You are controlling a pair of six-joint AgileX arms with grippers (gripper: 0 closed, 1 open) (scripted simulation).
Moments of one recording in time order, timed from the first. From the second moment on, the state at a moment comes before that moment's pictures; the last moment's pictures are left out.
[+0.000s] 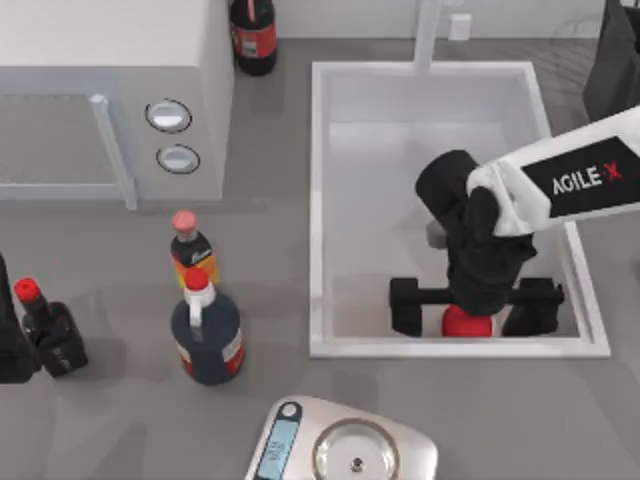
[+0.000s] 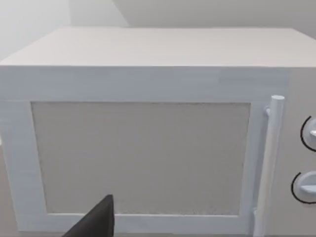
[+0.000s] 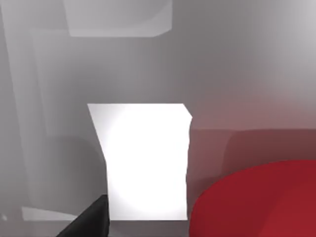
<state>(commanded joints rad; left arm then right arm) 0.00 0.00 0.00 0.00 0.00 0.00 0.47 2.36 1.32 -0.53 0.00 0.49</state>
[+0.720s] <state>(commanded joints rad) 0.00 0.00 0.00 0.00 0.00 0.00 0.47 2.36 1.32 -0.53 0.00 0.49</state>
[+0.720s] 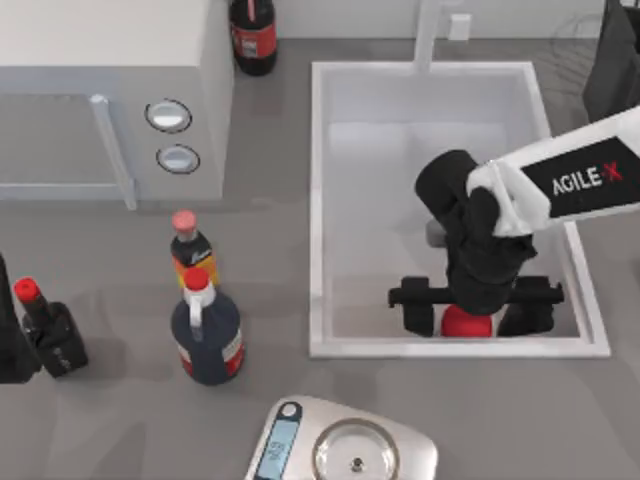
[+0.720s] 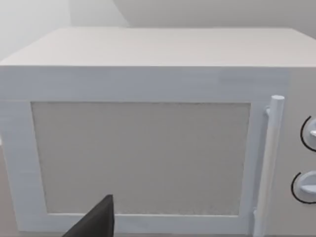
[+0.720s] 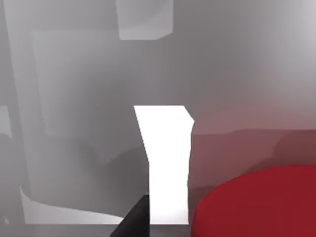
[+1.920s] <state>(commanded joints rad) 0.00 0.00 0.00 0.00 0.00 0.00 0.47 2.22 1.57 -0.88 0.03 0.48</state>
